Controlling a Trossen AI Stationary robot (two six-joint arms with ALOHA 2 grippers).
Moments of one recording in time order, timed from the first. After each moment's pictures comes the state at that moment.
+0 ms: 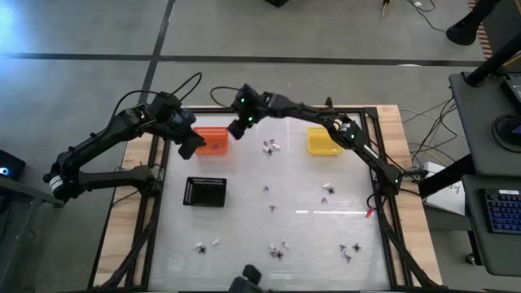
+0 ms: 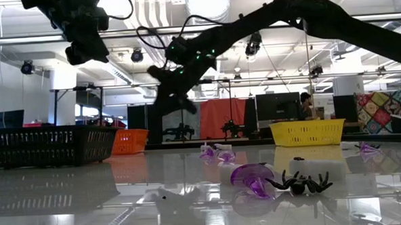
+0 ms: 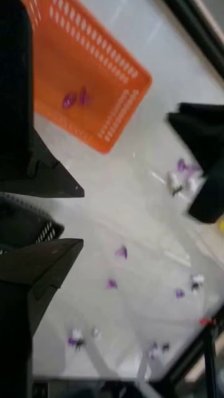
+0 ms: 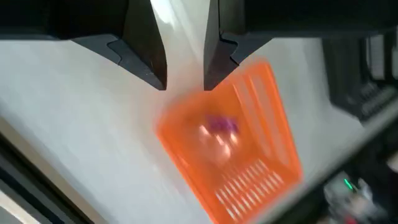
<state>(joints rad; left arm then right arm) 0.68 0.94 0.99 -0.91 0.41 -0.07 -0.46 2.46 2.30 -0.69 -0.35 0.23</state>
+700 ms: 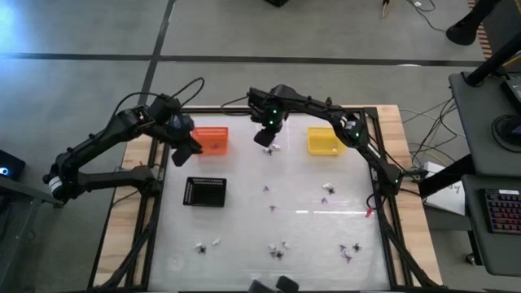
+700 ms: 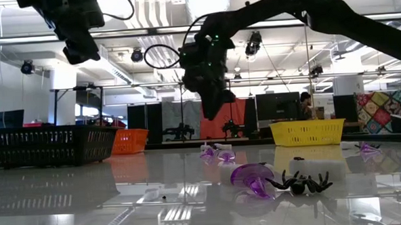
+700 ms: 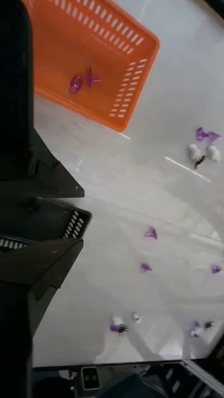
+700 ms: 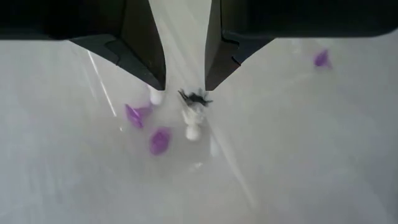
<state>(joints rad) 0.68 0.93 0.99 -1.02 0.49 0.10 -0.48 2.40 2.33 -1.37 -0.24 0.03</state>
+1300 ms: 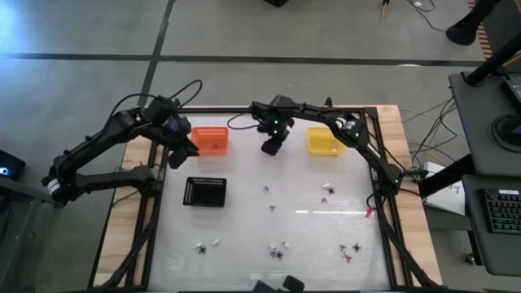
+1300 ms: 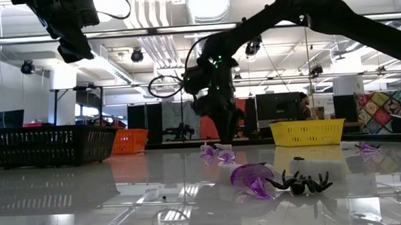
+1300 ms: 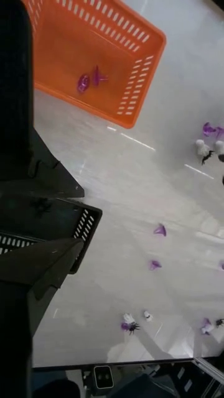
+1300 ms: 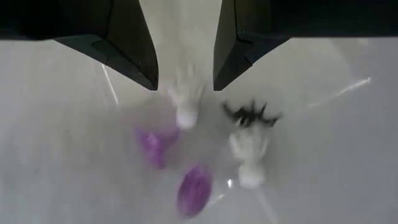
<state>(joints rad) 0.68 0.90 0.99 -1.07 0.49 0.14 -0.48 2.40 2.09 -1.26 -0.15 0.02</state>
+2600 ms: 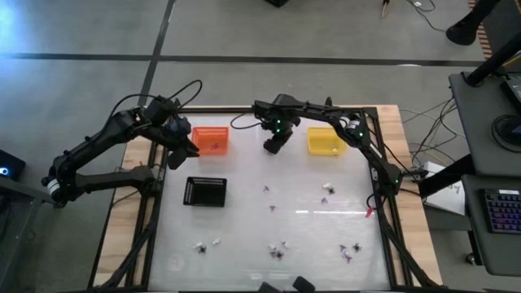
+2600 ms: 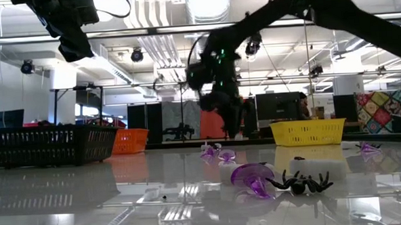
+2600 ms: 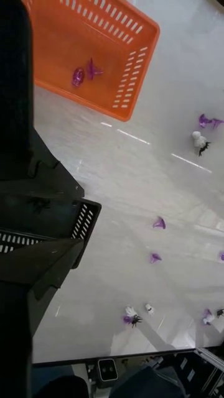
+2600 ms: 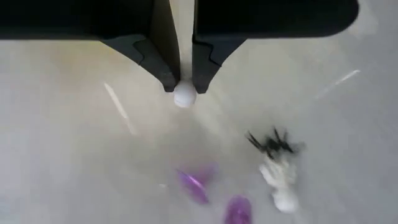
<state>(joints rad) 0.68 0.90 0.99 -1.06 0.52 0.16 -0.48 2.34 2.07 -1.35 -0.06 0.13</state>
